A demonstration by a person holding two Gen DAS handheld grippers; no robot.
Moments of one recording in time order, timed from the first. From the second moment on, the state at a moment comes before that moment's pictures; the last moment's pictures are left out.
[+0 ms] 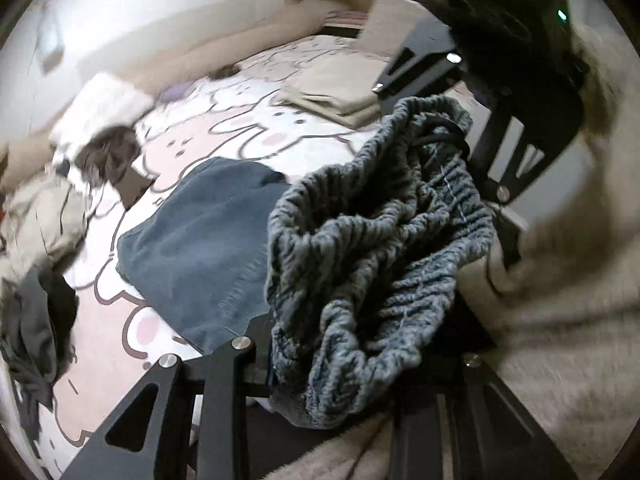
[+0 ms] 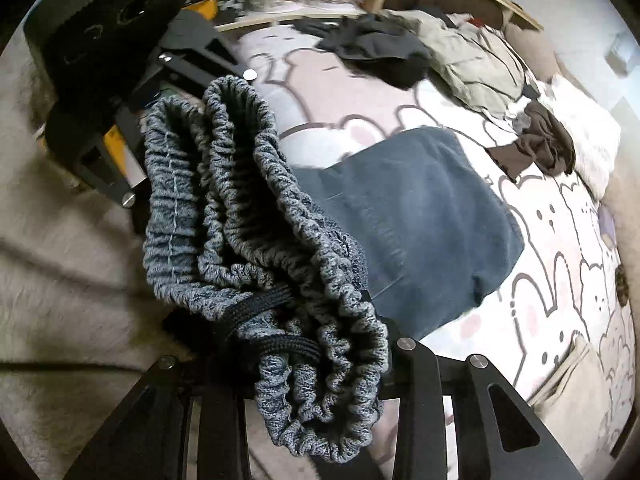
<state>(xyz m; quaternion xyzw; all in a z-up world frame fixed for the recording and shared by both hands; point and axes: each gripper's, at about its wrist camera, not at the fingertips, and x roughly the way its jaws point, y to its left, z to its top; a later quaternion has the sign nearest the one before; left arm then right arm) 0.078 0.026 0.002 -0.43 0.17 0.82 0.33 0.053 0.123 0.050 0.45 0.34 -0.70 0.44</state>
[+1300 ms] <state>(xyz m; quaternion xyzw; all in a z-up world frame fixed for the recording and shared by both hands) -0.127 -0.140 -0.120 -0.51 -0.12 0.82 0.22 -0.177 0.139 -0.026 0.49 0.01 -0.78 0.39</state>
